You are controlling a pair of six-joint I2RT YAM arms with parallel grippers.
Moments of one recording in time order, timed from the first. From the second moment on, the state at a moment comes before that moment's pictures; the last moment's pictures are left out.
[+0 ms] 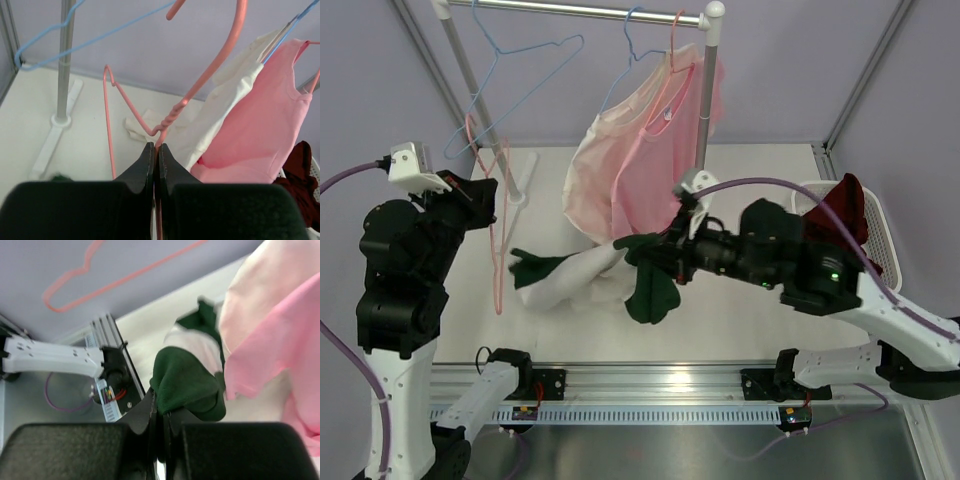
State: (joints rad) left arm -0.15 0.80 1.50 -0.78 -0.03 -0.40; right arm 1.21 1.16 1.50 -0.51 0.02 0.22
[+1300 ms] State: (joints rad) left arm -0.14 1.19 1.63 -0.18 0.14 -0.10; right arm 0.24 1.62 2.65 -0.54 0.49 -0.33
